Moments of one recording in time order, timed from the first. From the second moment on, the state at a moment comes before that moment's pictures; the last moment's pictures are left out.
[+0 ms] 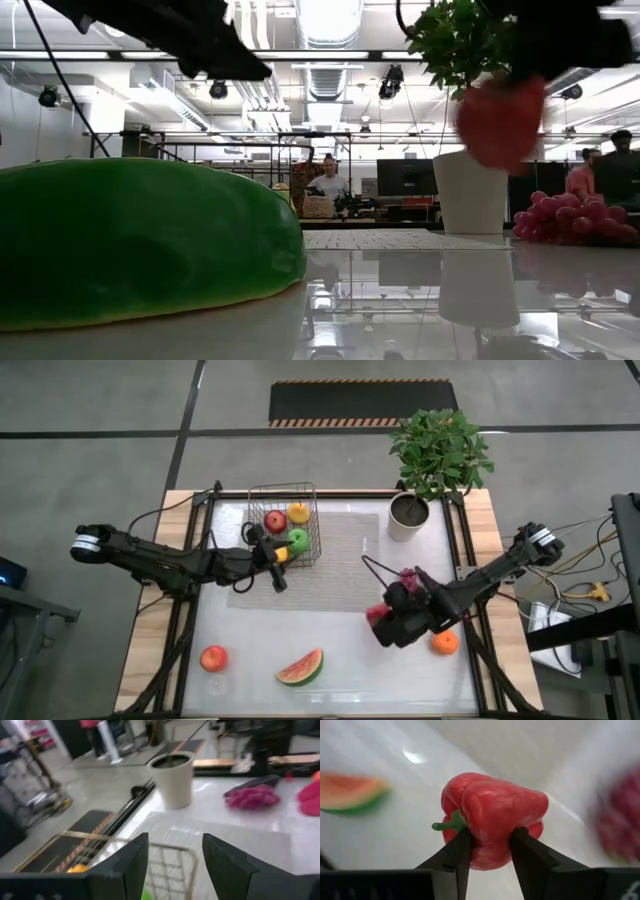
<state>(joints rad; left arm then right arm) -0.11 1.11 0.63 0.22 -0.59 0.04 0.52 1.48 1.16 -0.92 0.31 1.37</state>
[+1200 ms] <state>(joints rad) -0.37 1.49 0.69 0.79 -0.54 0.44 0.22 1.40 0.63 0.47 0.26 1.03</state>
